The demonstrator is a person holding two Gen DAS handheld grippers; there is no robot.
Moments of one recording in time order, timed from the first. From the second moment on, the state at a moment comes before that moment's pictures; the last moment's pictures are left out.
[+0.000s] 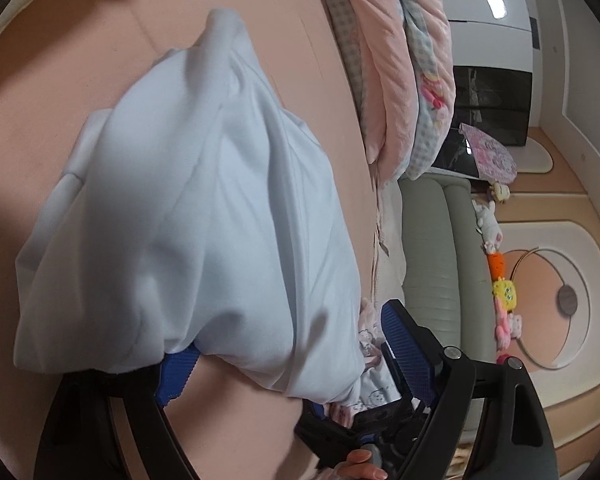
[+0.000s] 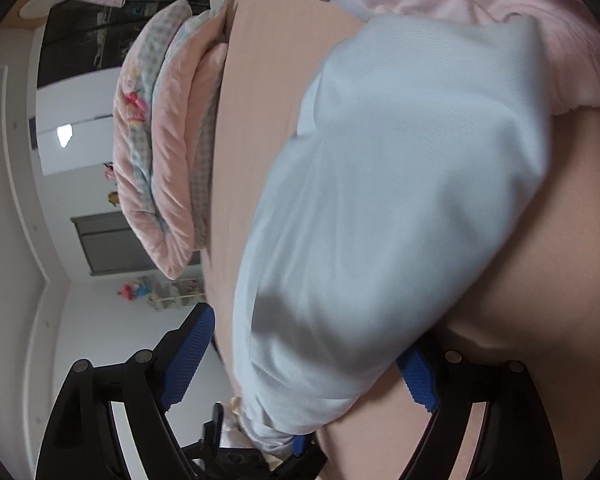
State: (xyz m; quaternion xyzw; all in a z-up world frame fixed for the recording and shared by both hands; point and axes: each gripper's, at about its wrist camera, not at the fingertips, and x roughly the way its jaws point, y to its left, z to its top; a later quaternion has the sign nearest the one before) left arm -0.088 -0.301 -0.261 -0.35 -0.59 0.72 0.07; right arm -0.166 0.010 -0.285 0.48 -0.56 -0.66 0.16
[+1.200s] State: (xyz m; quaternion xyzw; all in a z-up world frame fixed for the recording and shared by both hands) left arm -0.051 -0.312 -0.295 -0.37 -0.57 0.73 0.04; right arm -0.174 -0.055 -0.235 0.55 -0.20 -0.80 0.15
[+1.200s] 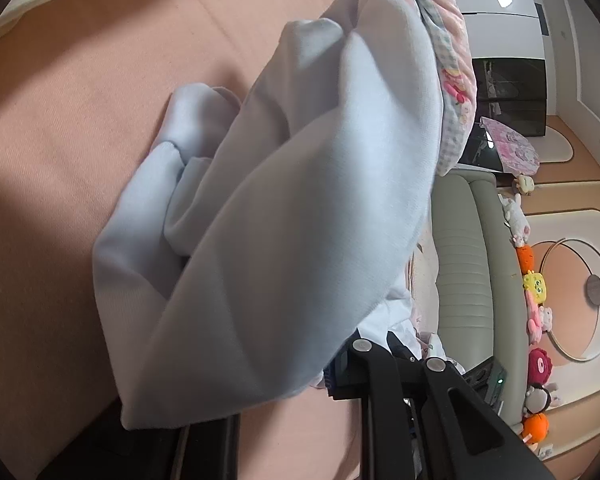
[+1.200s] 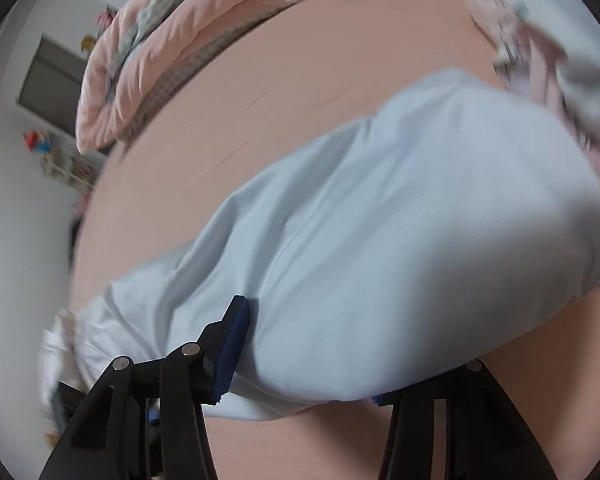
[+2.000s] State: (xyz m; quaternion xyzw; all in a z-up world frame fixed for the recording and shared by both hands) left arm -0.025 -0.313 -0.302 -0.35 -0.56 0.74 0.06; right arm -0.139 -0.165 -0.181 0.42 0.23 -0.88 0.06
